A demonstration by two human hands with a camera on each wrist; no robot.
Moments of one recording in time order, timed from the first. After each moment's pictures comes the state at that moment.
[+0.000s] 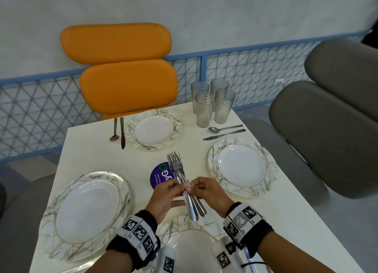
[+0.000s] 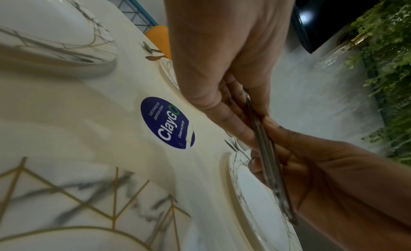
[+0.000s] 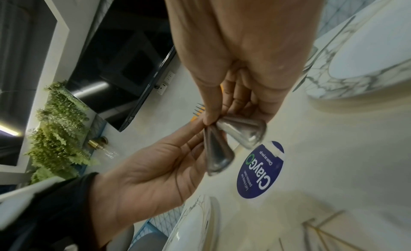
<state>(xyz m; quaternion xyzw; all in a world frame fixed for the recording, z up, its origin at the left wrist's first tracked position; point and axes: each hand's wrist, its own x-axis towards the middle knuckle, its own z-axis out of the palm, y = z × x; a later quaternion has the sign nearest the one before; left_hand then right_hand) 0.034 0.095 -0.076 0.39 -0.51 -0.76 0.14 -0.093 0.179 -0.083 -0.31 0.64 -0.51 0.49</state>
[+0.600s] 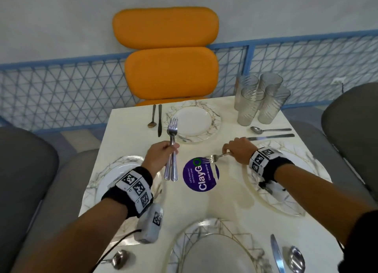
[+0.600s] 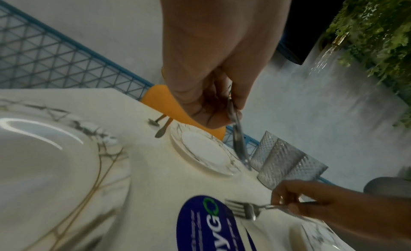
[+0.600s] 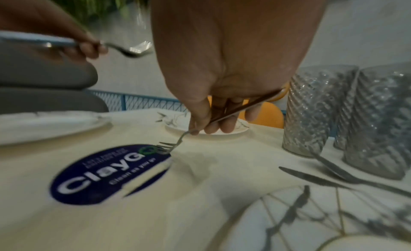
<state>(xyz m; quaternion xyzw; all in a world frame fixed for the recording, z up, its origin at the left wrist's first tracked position) 0.071 -0.021 -0.042 0.52 -0.63 -0.54 0.22 -0.189 0.046 -0.098 -0.69 0.71 0.09 0.10</state>
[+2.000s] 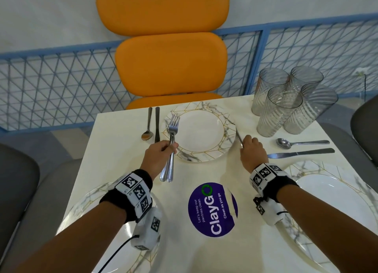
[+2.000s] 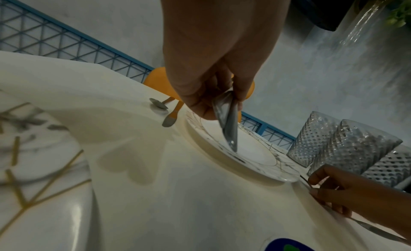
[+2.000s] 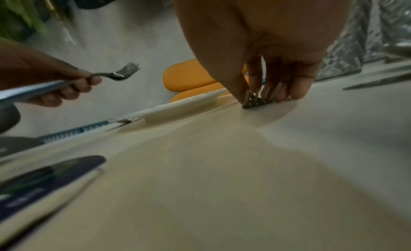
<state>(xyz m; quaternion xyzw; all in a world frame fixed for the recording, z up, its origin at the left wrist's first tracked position) 0.034 -0.148 -0.121 0.54 -0.66 -0.48 0.21 -0.209 -0.048 -0.173 -0.43 0.89 -0.10 0.12</state>
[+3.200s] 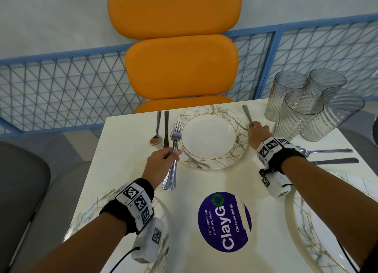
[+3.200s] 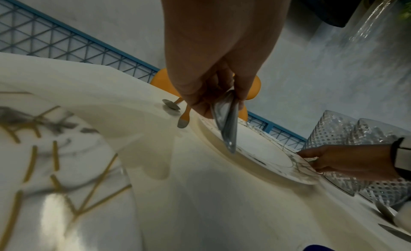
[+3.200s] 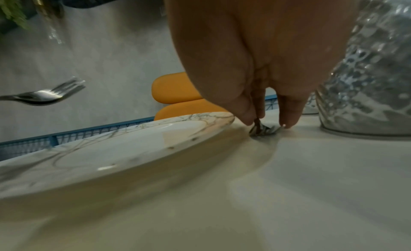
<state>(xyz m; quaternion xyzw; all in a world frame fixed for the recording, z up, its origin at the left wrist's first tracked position) 0.049 -0.160 -0.130 0.55 -0.66 -0.46 0.21 -0.251 -0.129 -0.170 -0.47 0.87 0.03 0.14</state>
